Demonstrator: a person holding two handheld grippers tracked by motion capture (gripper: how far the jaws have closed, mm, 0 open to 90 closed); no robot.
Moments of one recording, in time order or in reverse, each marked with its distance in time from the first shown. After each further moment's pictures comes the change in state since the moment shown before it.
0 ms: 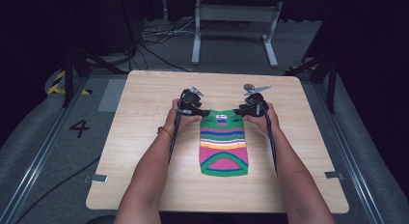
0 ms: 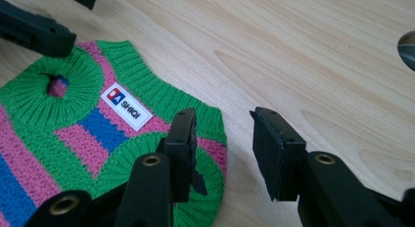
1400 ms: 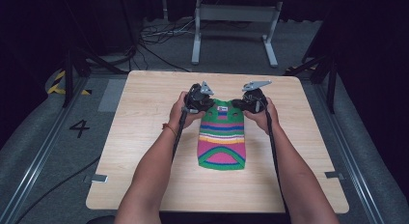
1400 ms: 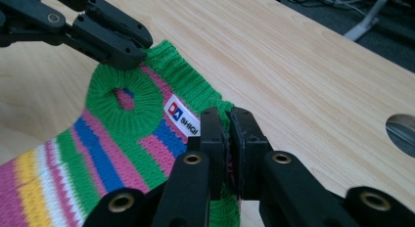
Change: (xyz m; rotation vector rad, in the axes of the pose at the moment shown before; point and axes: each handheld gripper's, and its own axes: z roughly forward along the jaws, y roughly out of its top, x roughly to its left) left arm -0.044 0.034 -0.044 -0.073 0.071 0.283; right arm 0.029 0.028 -0.037 -0.117 0.032 -0.125
